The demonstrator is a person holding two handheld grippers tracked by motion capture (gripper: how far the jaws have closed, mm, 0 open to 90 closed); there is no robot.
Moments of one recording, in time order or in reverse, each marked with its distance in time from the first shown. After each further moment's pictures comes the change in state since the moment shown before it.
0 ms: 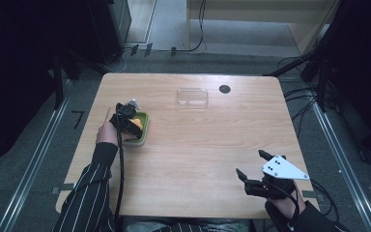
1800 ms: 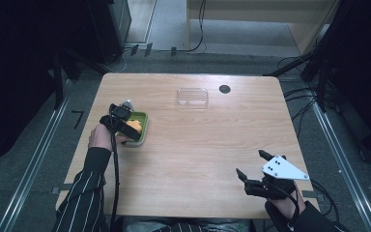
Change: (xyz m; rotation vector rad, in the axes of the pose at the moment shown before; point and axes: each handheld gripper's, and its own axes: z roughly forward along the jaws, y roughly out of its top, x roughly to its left) left arm -0.006 -0.022 -0.033 -0.001 0.033 -0.018; right arm 0.000 0.000 -0.001 0.000 -0.004 0.000
